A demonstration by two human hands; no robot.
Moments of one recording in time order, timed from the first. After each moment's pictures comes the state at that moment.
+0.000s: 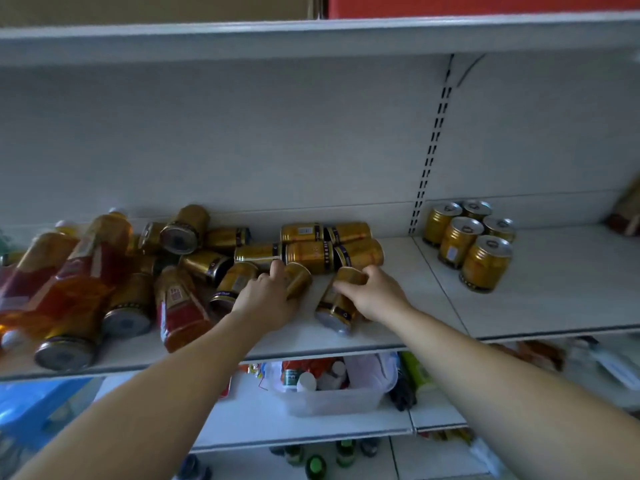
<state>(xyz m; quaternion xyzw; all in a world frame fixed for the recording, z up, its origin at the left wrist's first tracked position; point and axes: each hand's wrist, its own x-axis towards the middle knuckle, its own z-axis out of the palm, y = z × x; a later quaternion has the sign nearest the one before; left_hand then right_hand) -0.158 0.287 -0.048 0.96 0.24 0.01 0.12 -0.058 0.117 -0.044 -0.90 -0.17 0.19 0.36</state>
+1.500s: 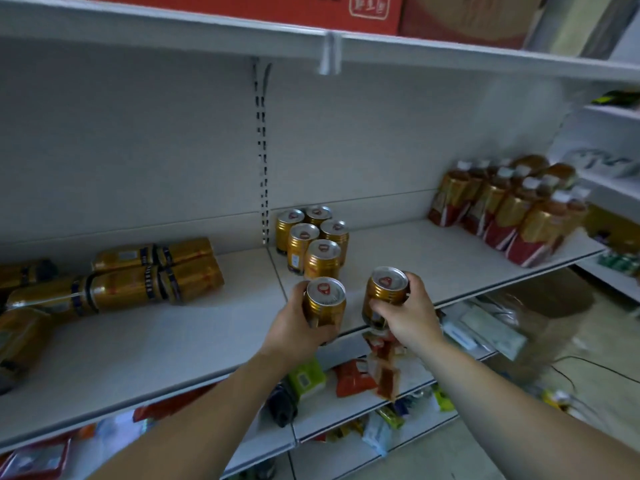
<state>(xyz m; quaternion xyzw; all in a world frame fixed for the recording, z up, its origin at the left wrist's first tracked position) -0.035 0.026 -0.080 0.82 0.07 0.06 0.56 0.024 -0.166 -0.057 -0.86 0.00 -0.01 0.51</state>
